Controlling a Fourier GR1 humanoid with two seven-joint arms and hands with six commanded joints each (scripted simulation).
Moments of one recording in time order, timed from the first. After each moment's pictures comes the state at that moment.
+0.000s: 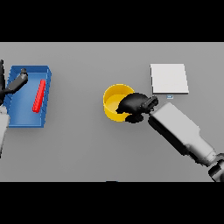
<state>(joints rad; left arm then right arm) -0.40 0.50 -0.02 -1.21 -0.40 0.08 0.46 -0.72 -0.31 0.70 -1.11 0.85 0.59 -0.16</state>
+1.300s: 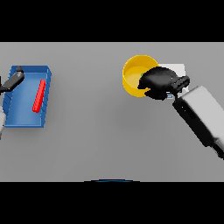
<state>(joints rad) -0.40 0.53 -0.02 -1.23 -0.40 0.07 0.45 -0.74 -0.50 0.50 -1.28 0.76 0.61 -0.09</state>
